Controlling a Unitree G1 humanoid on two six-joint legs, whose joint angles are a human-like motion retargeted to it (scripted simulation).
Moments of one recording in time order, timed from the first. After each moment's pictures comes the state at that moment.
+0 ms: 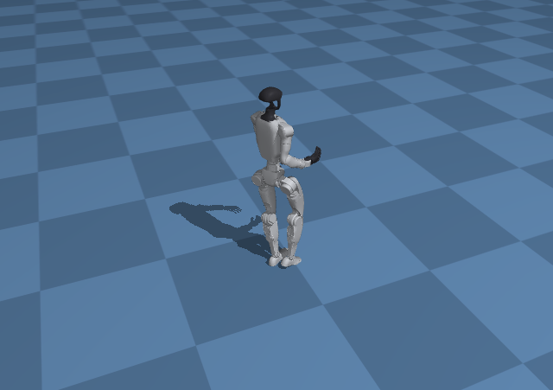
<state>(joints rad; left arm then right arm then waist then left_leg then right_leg) -0.23 0.22 0.47 1.36 0.47 -0.13 -0.35 0.18 -0.05 0.03 0.34 0.14 -0.44 0.21 -0.25 0.04 -0.11 -0.07 -0.21 -0.03 0.05 -0.14 0.22 -0.29 -0.07 -0.19 0.42 0.10 0.13</state>
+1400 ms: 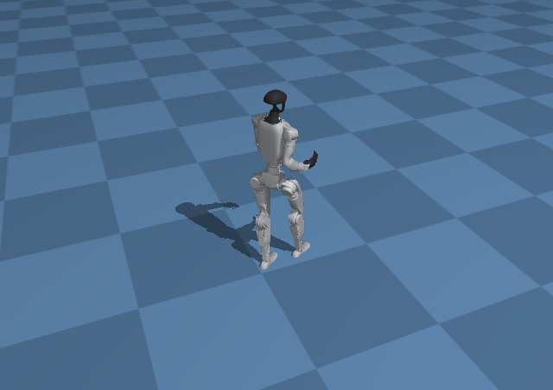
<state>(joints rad) -0.30 0.28 0.45 1.34 0.56 -0.21 -0.28 0.22 -0.02 0.05 0.34 0.16 -0.43 0.21 -0.30 0.01 -0.09 0.01 -0.20 -0.01 0.05 -0.19 0.17 -0.40 -0.11 -0.13 0.21 0.03 0.07</state>
